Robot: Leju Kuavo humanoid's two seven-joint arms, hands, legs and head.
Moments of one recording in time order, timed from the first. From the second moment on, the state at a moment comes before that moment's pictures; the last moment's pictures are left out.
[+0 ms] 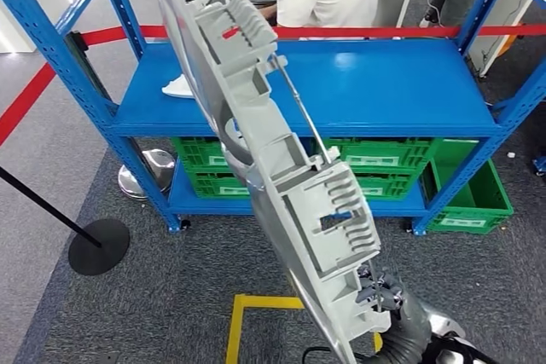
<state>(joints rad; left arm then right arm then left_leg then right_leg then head) -0.09 -0.05 1.28 -0.22 -1.14 0.05 -0.06 0.07 -0.26 0.46 -2.07 0.00 0.39 -0.69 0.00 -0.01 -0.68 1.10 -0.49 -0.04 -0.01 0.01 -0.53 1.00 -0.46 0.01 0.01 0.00</state>
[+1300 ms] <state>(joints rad) -0.10 -0.03 1.28 -0.22 -1.15 0.04 -0.13 0.07 -0.26 0.44 -2.16 0.07 0.33 -0.69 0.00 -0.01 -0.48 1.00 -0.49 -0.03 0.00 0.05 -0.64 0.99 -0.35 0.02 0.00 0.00</state>
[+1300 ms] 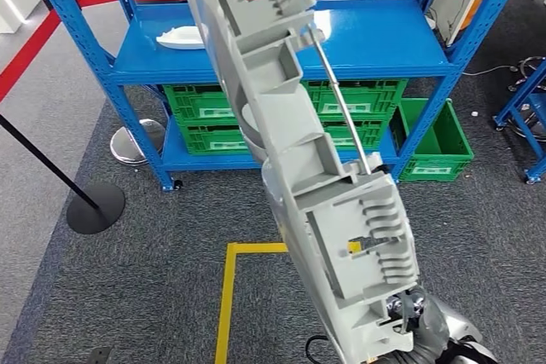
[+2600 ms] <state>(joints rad) -0.09 -0.02 1.28 -0.22 -1.13 0.03 -0.14 0.05 -0.27 0.46 -2.17 0.02 0.37 -0.69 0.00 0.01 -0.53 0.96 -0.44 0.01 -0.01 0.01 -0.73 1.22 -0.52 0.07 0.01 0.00</state>
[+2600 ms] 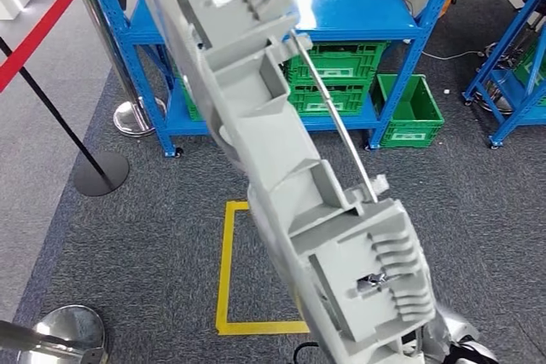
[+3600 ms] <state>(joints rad) -0.09 -0.04 1.28 -0.22 -1.15 0.03 -0.13 0.08 -0.27 0.46 -2.18 0.05 0.36 -0.69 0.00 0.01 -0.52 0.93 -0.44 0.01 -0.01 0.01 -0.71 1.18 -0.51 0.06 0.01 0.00</state>
